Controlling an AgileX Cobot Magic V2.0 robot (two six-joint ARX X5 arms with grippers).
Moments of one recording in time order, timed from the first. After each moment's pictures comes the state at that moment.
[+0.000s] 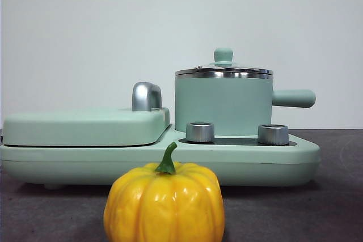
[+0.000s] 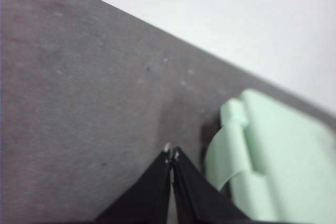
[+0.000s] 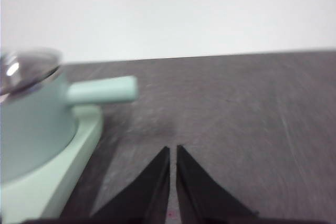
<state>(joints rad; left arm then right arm) 0.01 0.00 0.03 -0.15 0.00 -0.45 0.07 0.00 0.02 -0.05 0.01 0.18</state>
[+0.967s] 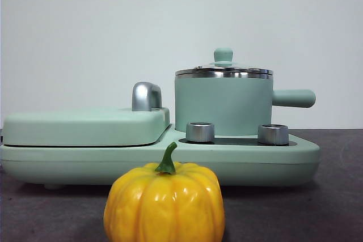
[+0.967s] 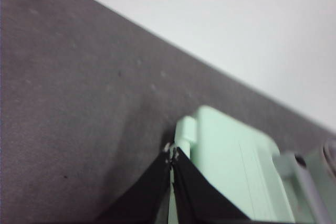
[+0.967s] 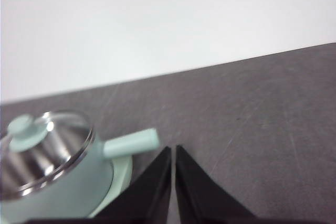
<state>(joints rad) 0.01 0.31 0.45 -0.37 0.10 -0.47 0.07 0.28 0.47 -0.31 -0.05 0.24</state>
